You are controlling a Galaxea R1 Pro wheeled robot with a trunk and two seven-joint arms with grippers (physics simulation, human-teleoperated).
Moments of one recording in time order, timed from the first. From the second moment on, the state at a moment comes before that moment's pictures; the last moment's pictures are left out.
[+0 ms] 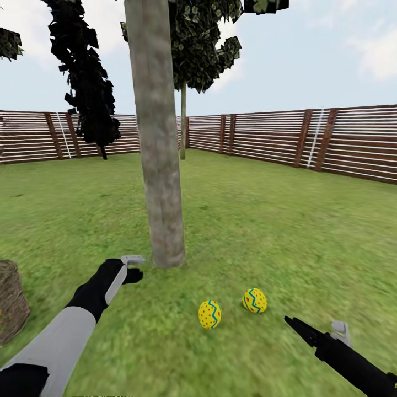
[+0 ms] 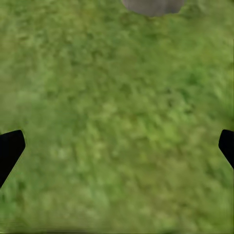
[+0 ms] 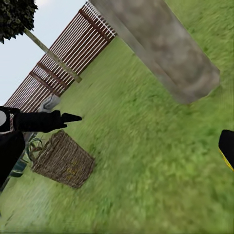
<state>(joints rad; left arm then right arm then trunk) -0.81 0.07 -0.12 -0.74 0.24 0.79 0.23 -0.01 -0.03 -0.58 -1.57 -0.29 0.73 1.14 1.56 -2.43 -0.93</state>
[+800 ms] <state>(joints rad) -0.81 0.07 -0.12 -0.73 0.24 0.80 0.23 -0.01 -0.03 -0.58 -1.57 -0.29 0.73 1.14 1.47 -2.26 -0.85</state>
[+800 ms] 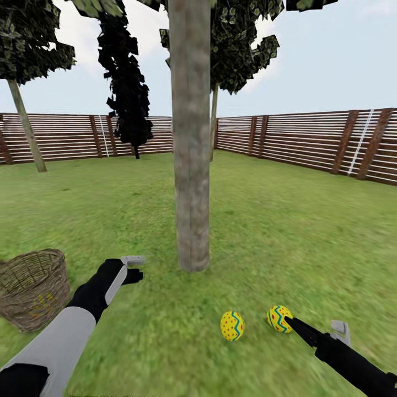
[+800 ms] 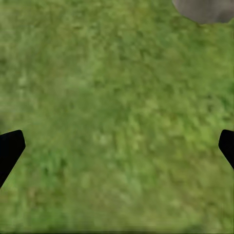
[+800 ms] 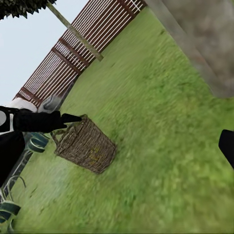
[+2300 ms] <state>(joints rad) -0.81 0.07 -0.12 -0.73 0.24 0.87 0.23 -0.01 -0.03 -0.58 -1.57 -0.29 0.73 1.14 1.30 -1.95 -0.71</state>
